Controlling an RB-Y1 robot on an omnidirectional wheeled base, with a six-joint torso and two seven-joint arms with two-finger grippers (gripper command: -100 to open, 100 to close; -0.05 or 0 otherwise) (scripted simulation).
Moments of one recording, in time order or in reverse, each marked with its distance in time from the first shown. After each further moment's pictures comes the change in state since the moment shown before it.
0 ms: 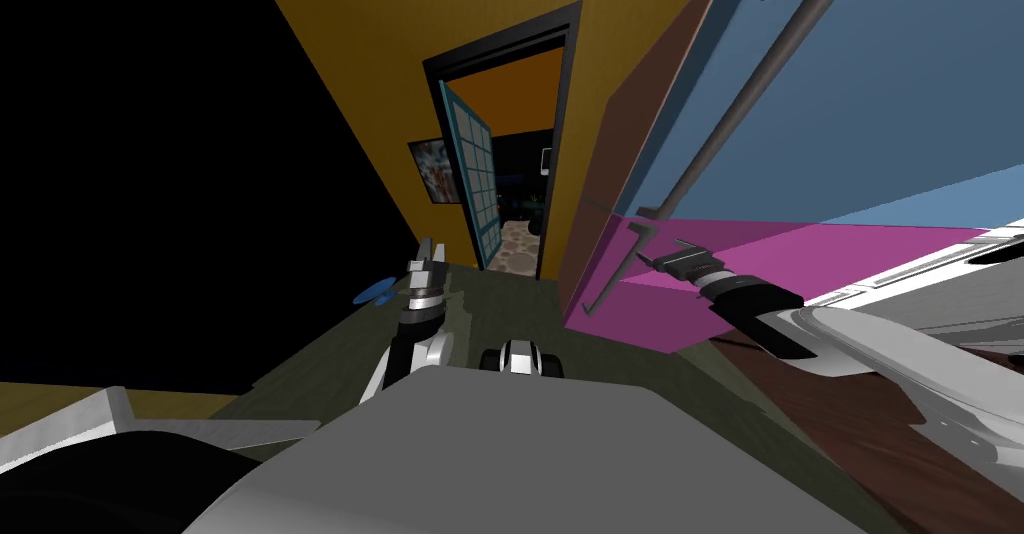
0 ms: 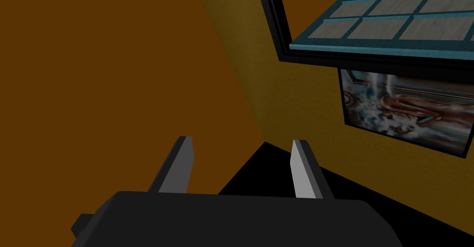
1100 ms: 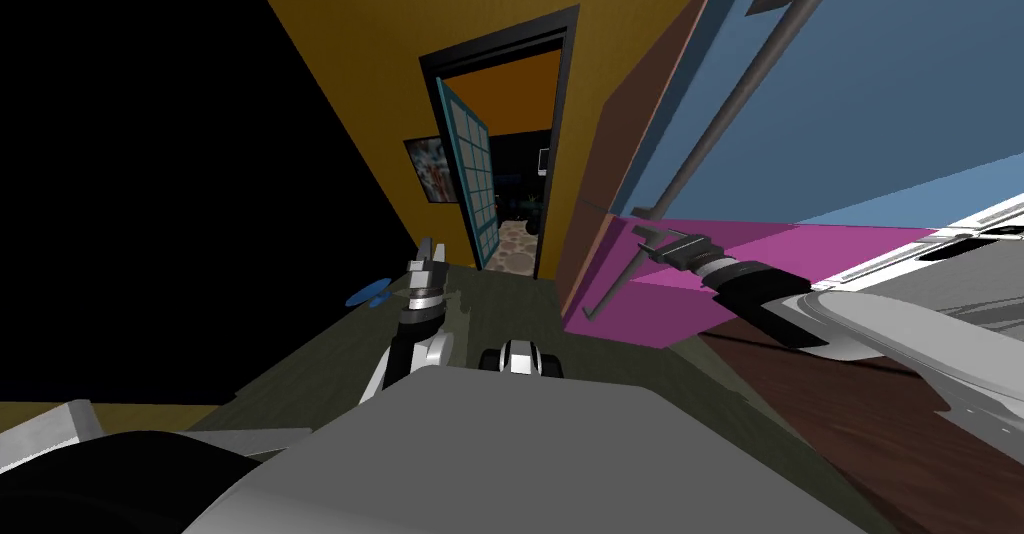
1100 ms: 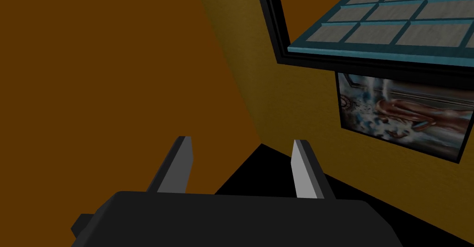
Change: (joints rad) left arm 0.000 0.000 0.000 0.000 0.000 0.000 0.000; right arm -0.002 -0.092 -0.023 -0.043 0.047 -0.002 0.001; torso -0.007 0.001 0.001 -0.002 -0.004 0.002
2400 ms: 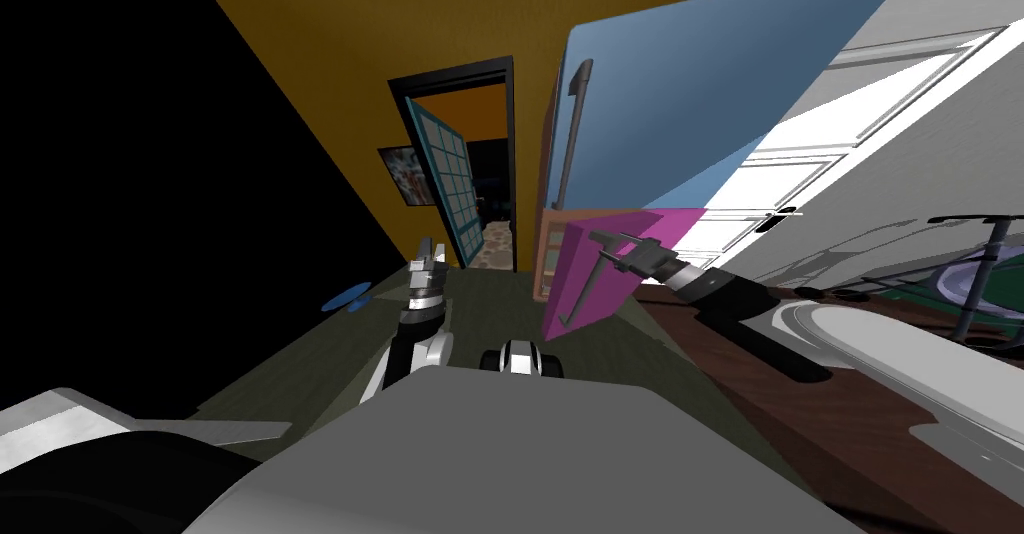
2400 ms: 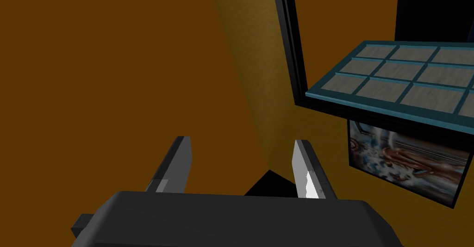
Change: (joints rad) left arm 0.000 0.000 0.000 0.000 0.000 0.000 0.000; right arm 0.055 0.072 0.030 -0.336 0.020 -0.151 0.010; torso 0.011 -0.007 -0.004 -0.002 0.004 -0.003
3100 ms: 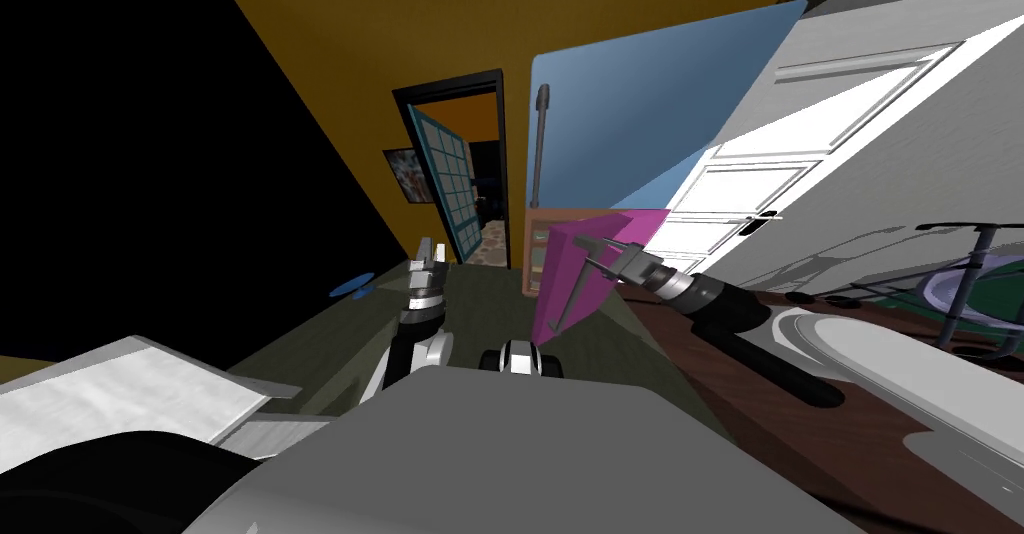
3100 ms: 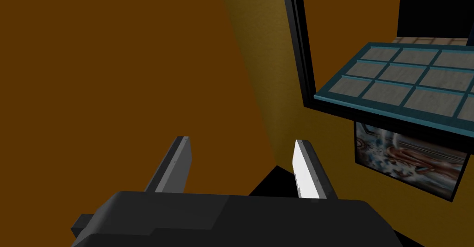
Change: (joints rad) left arm 0.000 0.000 0.000 0.000 0.000 0.000 0.000; right arm 0.020 0.019 0.039 -0.125 0.002 -0.058 0.012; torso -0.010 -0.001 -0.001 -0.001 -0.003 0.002
